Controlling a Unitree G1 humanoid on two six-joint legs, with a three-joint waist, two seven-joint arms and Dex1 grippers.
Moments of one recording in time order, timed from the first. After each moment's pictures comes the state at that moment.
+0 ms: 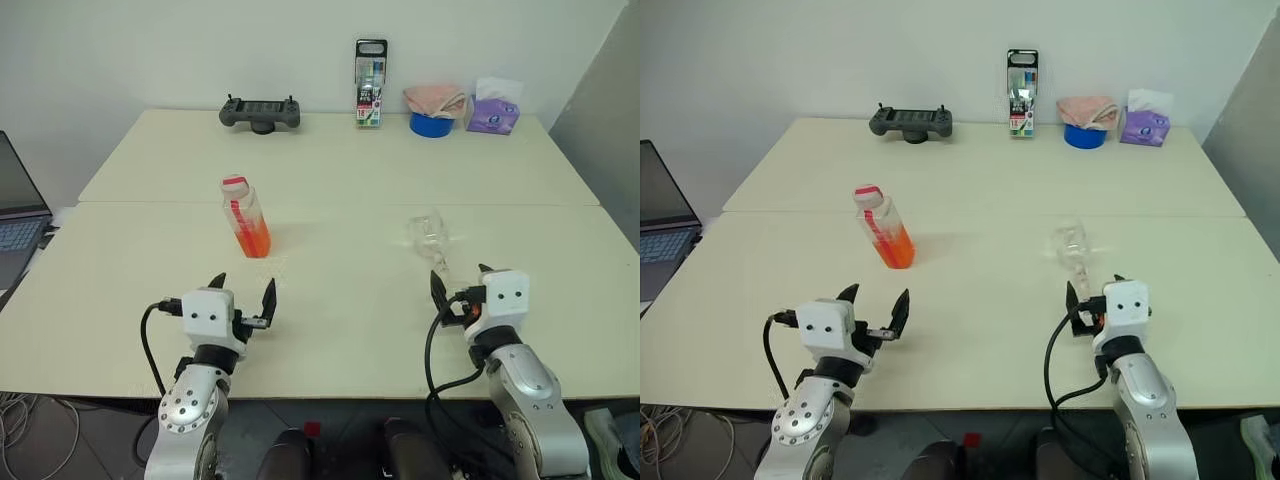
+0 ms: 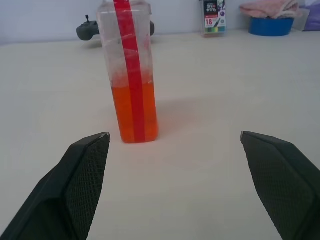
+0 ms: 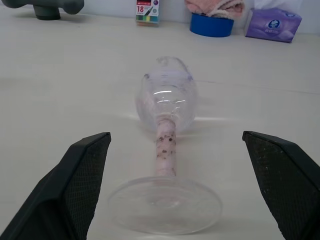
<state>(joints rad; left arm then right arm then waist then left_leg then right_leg) 0.22 0.15 0.05 -0.54 -0.11 0.23 -0.15 0.12 -0.15 -0.01 -0.60 0.06 0.44 0.09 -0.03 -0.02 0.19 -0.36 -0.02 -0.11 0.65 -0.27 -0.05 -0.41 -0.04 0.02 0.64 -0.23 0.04</state>
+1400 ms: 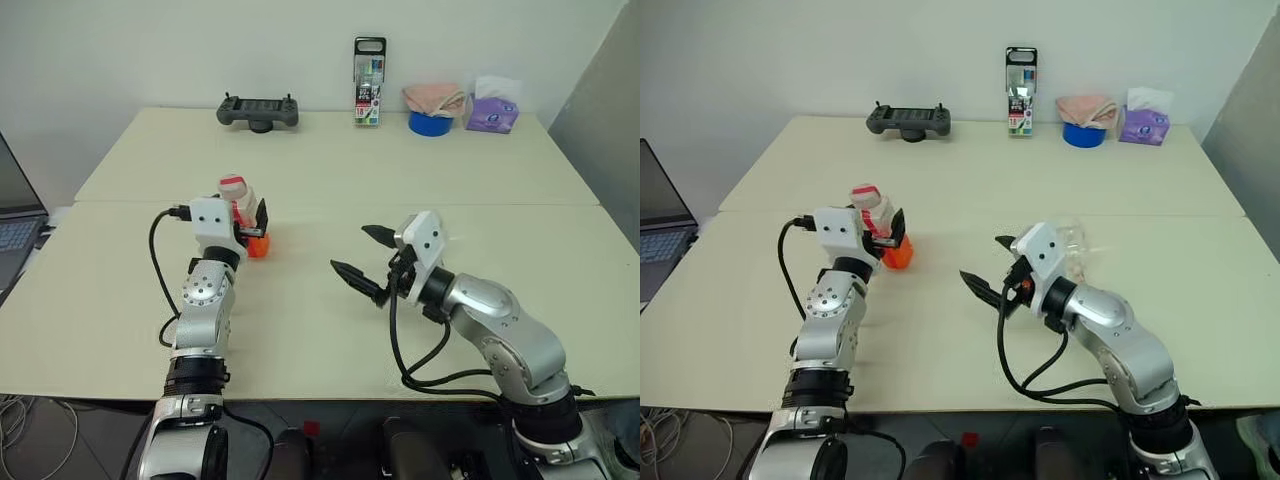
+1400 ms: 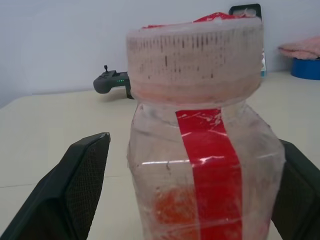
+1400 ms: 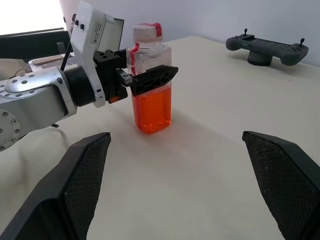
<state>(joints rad) -0.49 0.24 0.16 0.29 -0.10 -0.05 -0.14 -0.36 -0.32 0.19 -0.52 0.36 0.67 0.48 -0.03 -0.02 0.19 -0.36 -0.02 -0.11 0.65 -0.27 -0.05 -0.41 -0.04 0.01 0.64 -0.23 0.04</state>
